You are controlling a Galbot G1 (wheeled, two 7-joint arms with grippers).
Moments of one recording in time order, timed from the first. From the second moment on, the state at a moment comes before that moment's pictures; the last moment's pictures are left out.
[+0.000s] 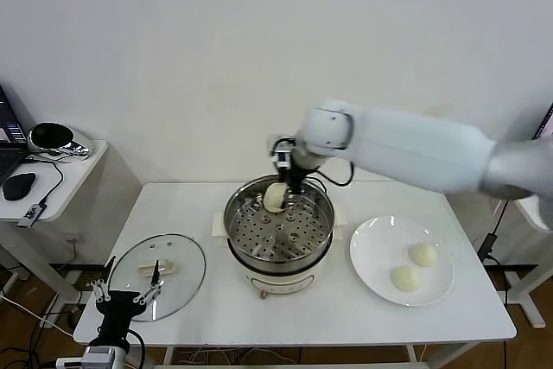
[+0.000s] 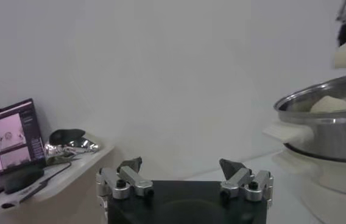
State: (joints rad) left arm 1.69 -1.27 -0.67 -2.06 -0.01 -0.06 -0.13; right arm 0.58 1.20 -1.28 1.31 0.57 -0.65 -0.82
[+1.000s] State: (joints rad) left arm 1.67 -1.26 -0.67 -2.04 -0.02 -0.06 -0.13; right arm 0.47 1.42 -1.29 1.11 0.59 -0.72 -0.79
